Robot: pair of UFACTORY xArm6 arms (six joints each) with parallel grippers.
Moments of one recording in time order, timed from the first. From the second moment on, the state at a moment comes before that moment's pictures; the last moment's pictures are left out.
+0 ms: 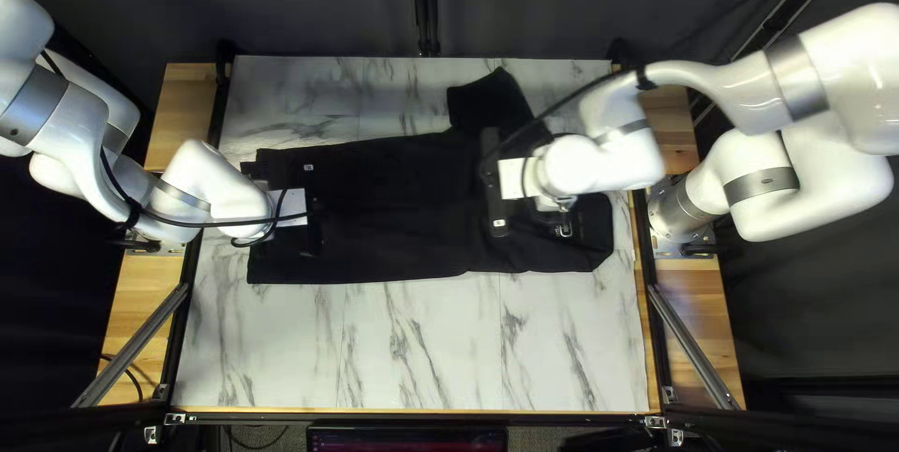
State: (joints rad) left arm -0.28 -0.27 -0.38 0.26 1.01 -0.62; right arm 0.14 -0.48 -0.35 -0.34 0.90 0.33
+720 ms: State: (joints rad) left arm -0.31 -0.28 -0.35 0.29 0.91 -0.63; right arm 0.13 -0.37 -0.34 -0.25 0.72 0.60
